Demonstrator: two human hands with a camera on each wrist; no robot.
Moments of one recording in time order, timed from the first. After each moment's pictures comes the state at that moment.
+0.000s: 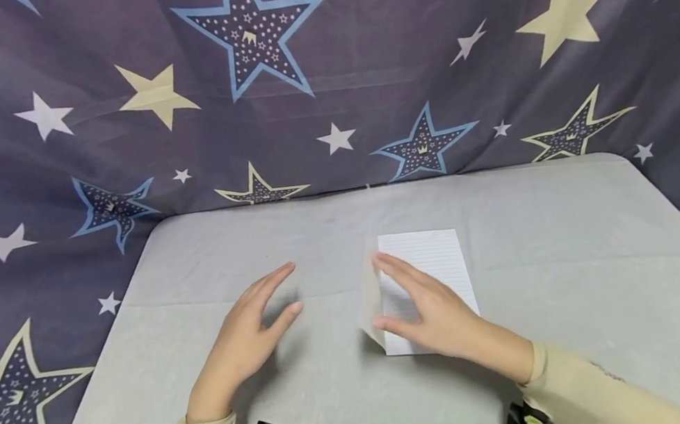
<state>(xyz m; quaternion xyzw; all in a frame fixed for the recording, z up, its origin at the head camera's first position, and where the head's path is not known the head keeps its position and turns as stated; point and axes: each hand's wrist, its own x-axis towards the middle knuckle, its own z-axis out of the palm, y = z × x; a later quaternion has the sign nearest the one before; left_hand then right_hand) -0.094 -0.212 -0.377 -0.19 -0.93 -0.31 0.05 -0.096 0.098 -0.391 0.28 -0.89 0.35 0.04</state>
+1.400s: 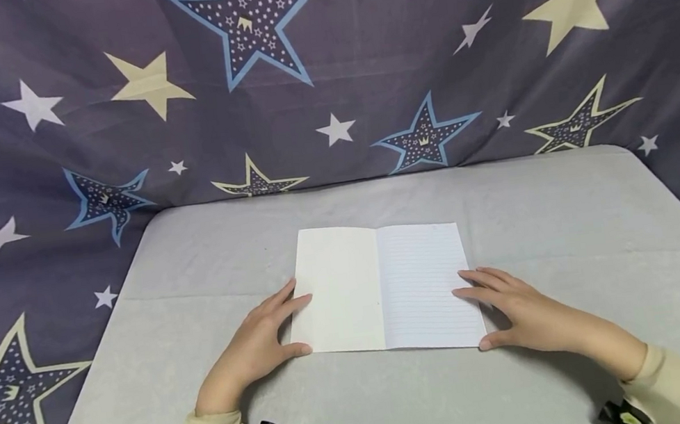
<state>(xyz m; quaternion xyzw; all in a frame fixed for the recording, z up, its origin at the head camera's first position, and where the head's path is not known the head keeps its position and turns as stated) -0.097 -0.217 -0.421 -0.21 -0.94 -0.26 -0.07 -0.090 0.221 -0.422 0.32 -0.91 0.24 -0.07</state>
